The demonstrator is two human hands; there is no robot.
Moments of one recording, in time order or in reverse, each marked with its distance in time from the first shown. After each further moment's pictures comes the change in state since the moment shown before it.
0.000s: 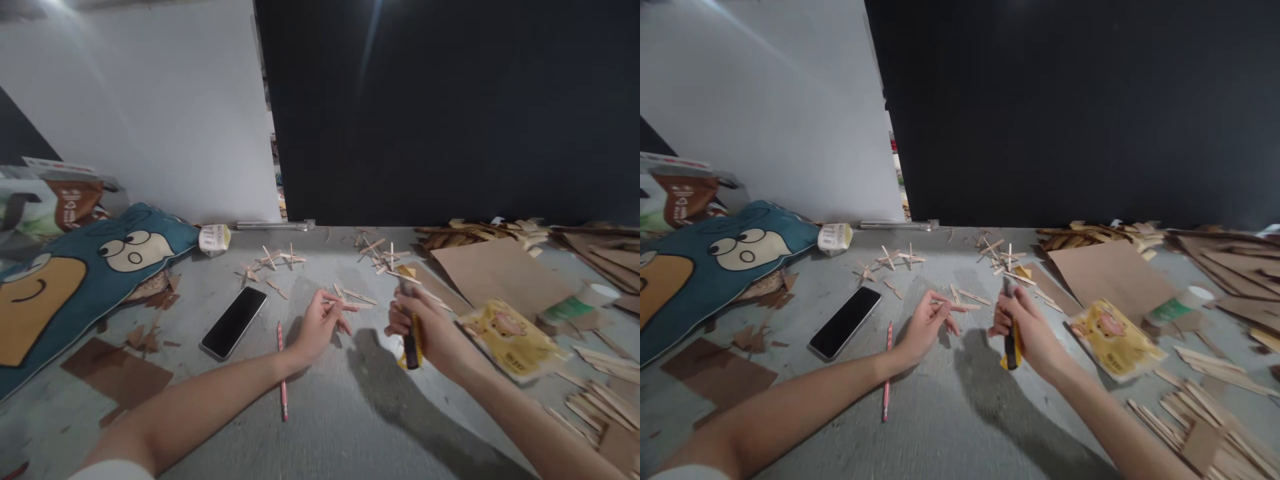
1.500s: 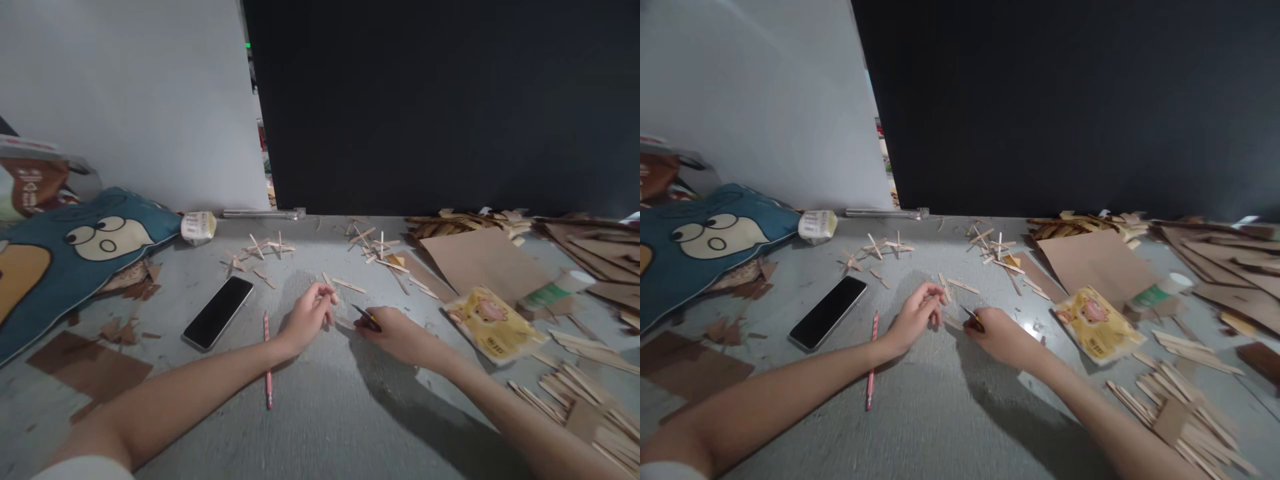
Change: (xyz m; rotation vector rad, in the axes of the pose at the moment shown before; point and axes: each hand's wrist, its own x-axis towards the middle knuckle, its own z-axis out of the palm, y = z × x) left_hand 0.001 -0.001 -0.002 0.185 -0.032 -0.066; right_hand 0.014 0.017 -0.008 -1.239 -0.254 0.065
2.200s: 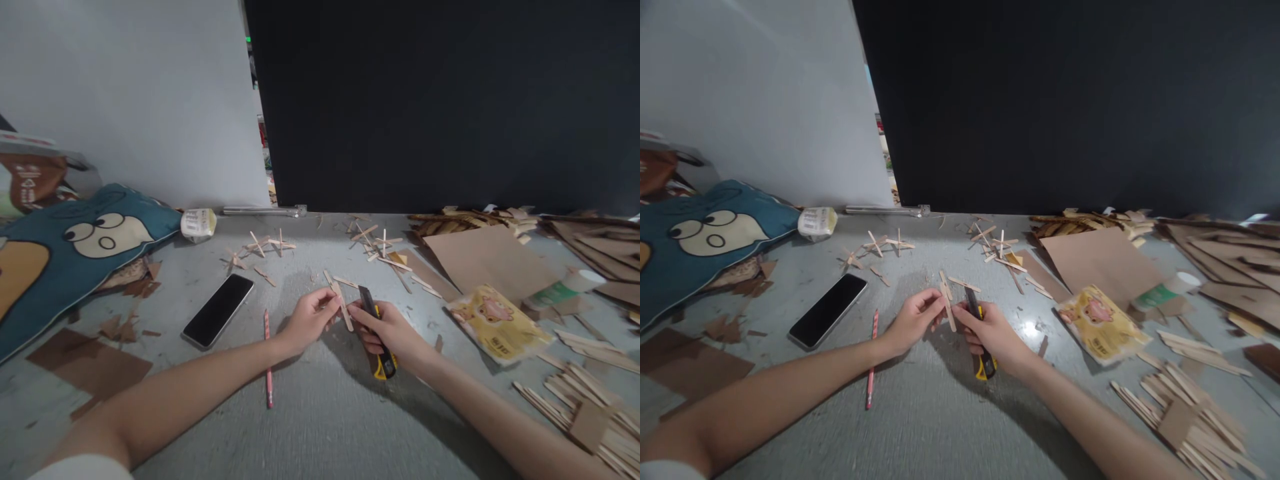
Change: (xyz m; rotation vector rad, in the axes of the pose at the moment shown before) left_hand -0.006 0.008 0.001 0.007 -0.102 0.031; right_hand -0.003 -0.013 0.026 1.067 -0.087 0.061
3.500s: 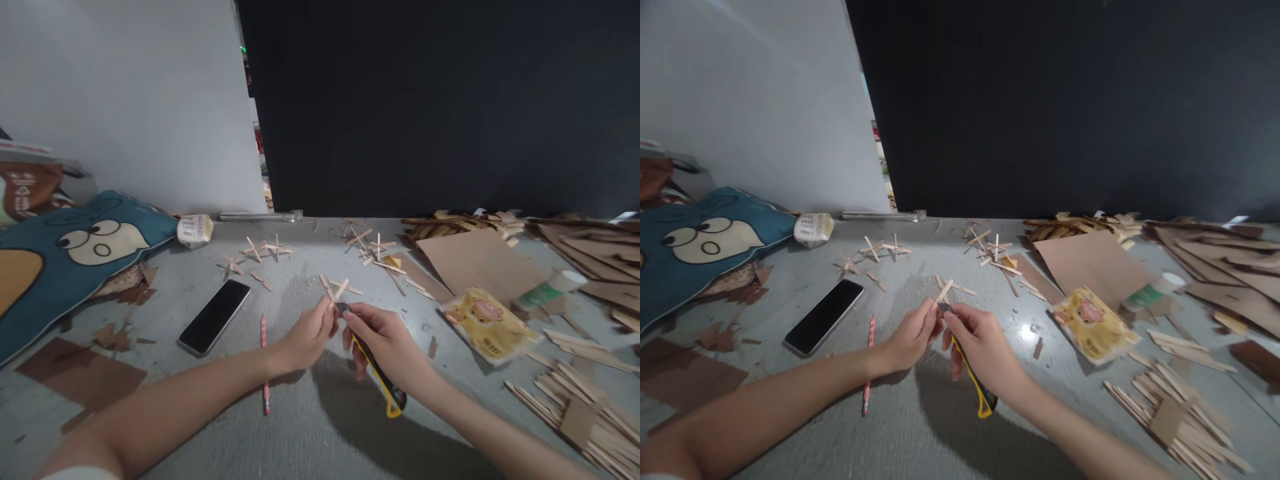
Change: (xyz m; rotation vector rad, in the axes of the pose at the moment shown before) left_hand -0.014 0.004 -0.001 0.309 -0.108 0.124; right_hand -0.023 -0.017 0.029 -0.210 0.063 -0.203
